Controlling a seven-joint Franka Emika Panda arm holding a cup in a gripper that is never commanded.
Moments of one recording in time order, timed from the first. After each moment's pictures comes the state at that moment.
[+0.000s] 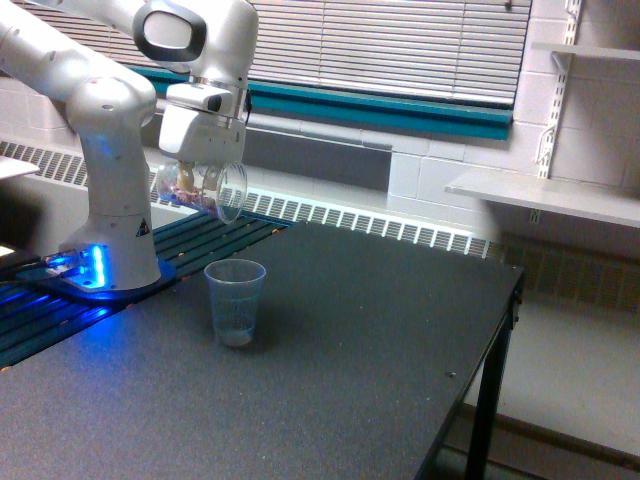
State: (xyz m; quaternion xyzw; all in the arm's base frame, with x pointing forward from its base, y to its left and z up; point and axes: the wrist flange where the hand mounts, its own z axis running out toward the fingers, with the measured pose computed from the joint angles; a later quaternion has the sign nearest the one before) arm 0.252 -0.061 0.350 0.93 -0.34 0.01 0.12
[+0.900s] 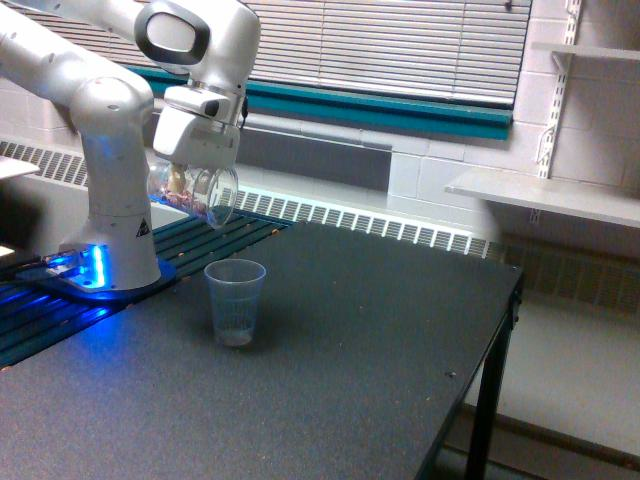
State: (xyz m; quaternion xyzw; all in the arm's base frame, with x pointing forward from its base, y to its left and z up) arm 0.247 -0.061 0.340 0.93 -0.33 -0.01 0.15
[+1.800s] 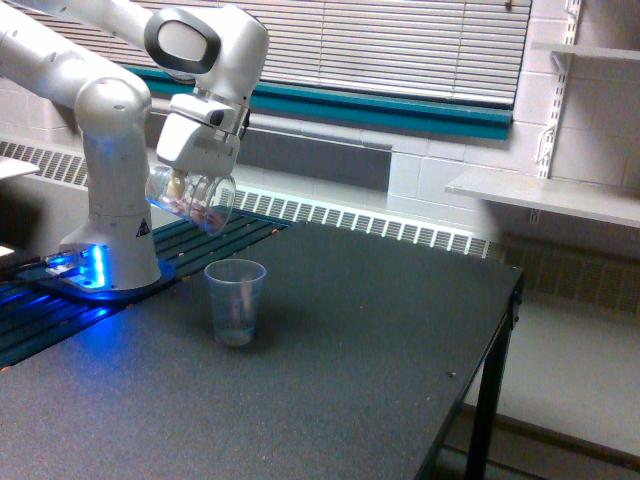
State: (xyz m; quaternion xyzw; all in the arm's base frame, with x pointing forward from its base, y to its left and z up) arm 0.246 -0.053 0.327 0.93 -0.32 -0.03 0.18
